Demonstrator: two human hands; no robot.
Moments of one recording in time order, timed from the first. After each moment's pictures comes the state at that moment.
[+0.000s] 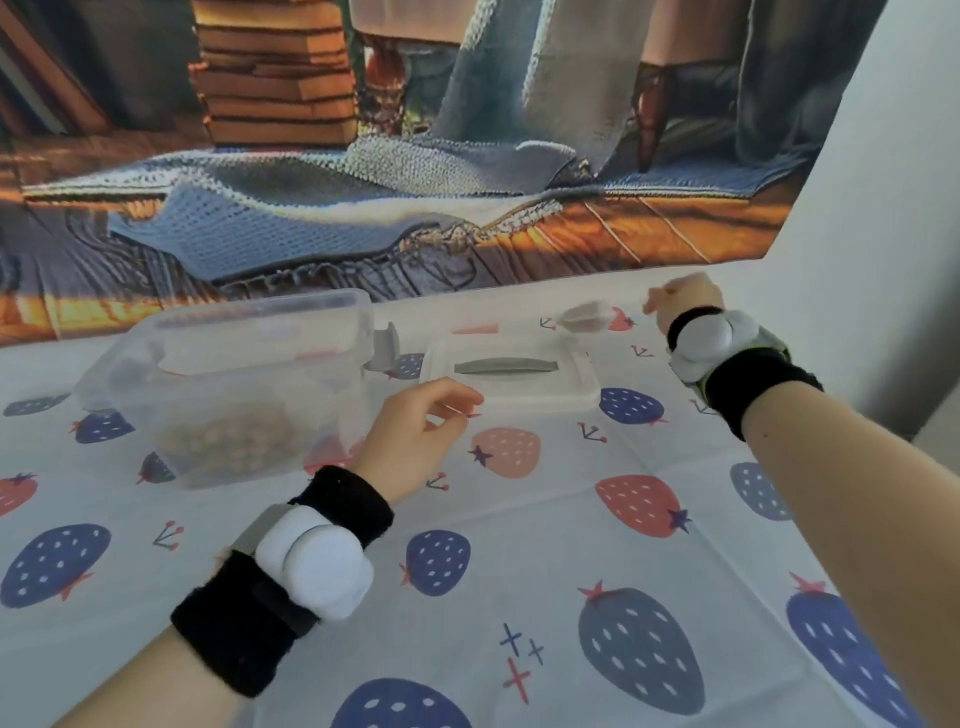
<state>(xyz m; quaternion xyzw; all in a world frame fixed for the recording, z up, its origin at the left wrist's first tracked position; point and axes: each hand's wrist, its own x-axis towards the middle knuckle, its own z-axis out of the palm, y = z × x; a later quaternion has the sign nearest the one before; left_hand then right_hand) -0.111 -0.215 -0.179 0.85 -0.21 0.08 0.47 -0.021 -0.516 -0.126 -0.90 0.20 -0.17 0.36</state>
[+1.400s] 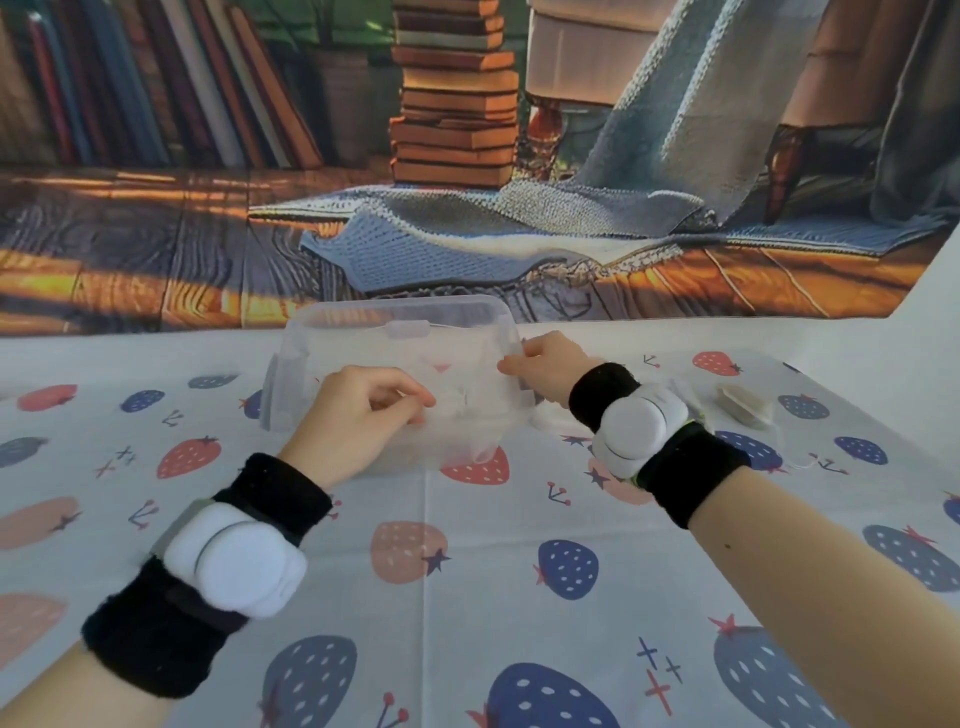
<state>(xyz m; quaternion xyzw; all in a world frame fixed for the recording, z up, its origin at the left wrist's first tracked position) -0.150 -0.064 -0.128 0.87 -0.13 0.16 0.44 -0.076 -0.266 -0.105 -0.90 -0.06 0.04 0.42</state>
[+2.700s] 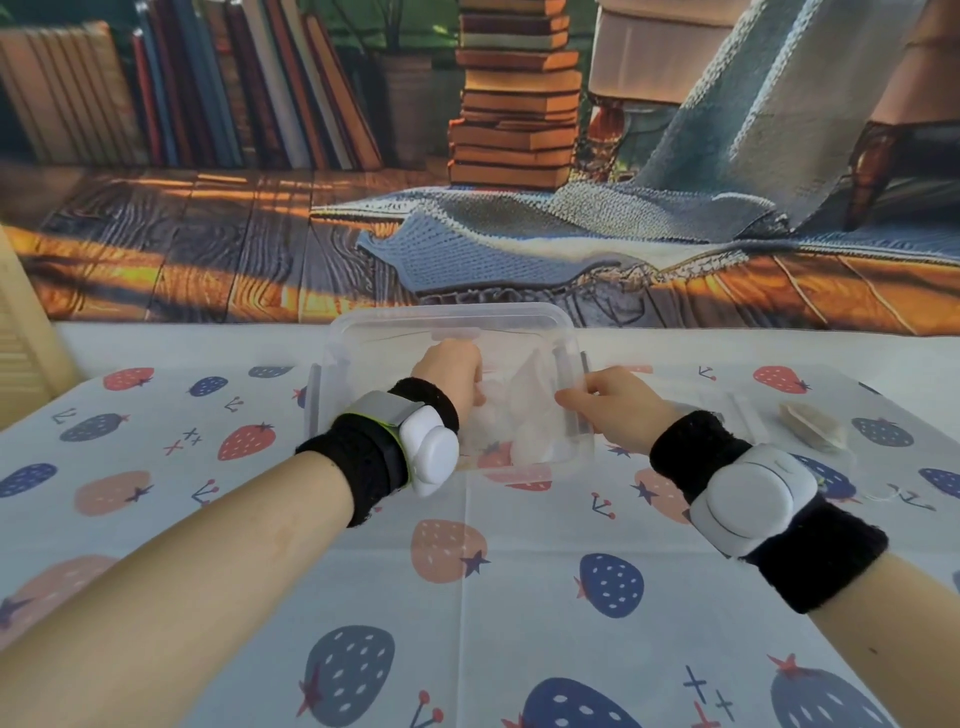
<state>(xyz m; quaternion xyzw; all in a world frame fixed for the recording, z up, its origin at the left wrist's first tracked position) -0.070 -0.088 -0.127 0.99 -0.01 0.08 0.14 -0.087 -0.279 -0.128 -0.91 -0.12 0.02 0.40</state>
